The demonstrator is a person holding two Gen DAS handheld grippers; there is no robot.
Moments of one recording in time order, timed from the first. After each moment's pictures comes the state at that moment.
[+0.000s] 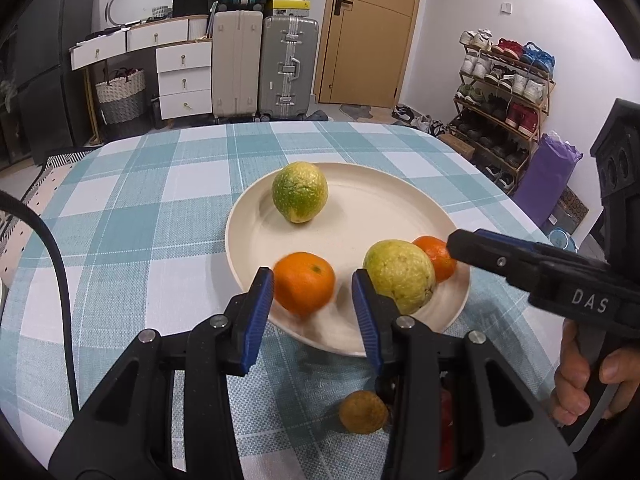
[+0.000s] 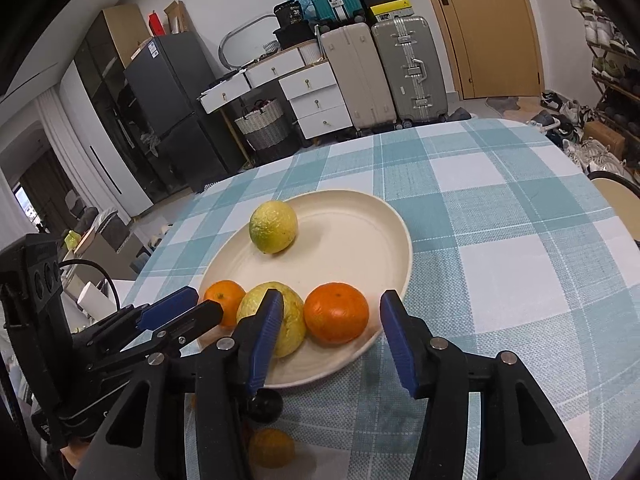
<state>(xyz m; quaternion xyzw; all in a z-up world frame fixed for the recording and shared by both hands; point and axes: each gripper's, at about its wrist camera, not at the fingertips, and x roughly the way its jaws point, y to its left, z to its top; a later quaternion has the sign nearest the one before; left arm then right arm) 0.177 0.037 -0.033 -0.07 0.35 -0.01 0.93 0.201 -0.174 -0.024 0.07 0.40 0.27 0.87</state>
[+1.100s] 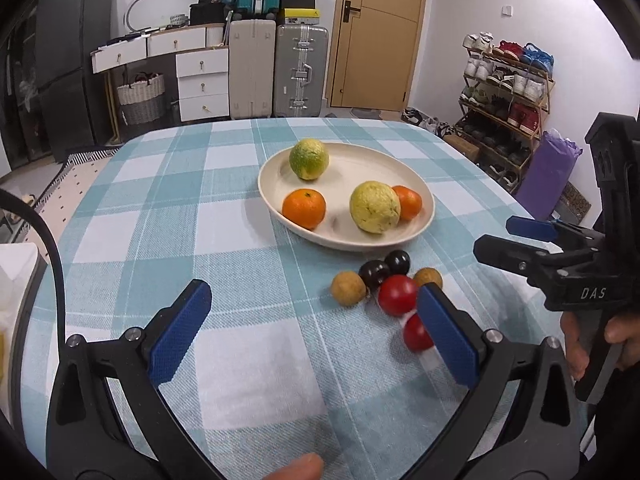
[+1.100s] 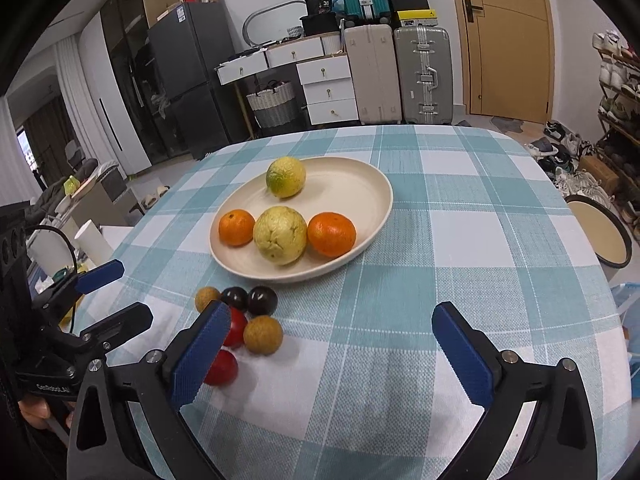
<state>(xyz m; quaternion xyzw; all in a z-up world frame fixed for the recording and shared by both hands) 0.064 0.024 -0.014 -0.06 0.34 0.01 0.94 0.130 -0.202 -0.014 -0.02 0.39 0.28 0.87</state>
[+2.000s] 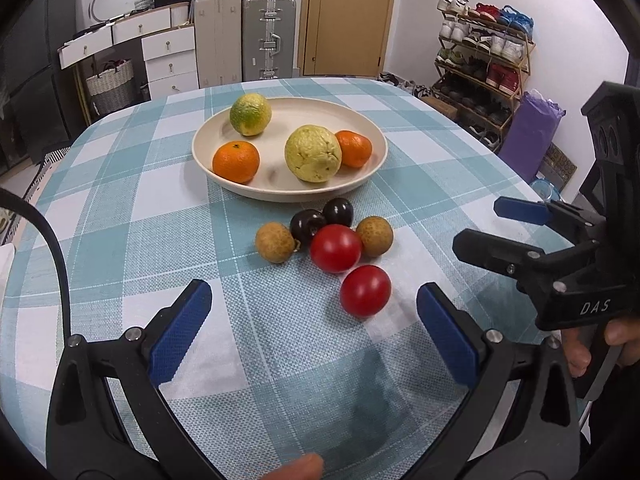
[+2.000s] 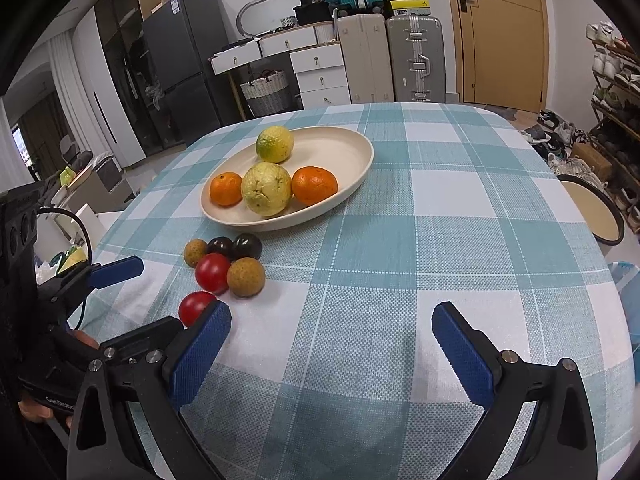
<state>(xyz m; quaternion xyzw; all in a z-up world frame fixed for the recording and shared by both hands) 0.075 -0.025 -0.042 -0.03 0.39 -0.03 0.92 0.107 -0.224 -0.034 -0.02 0.41 0.27 0.87</state>
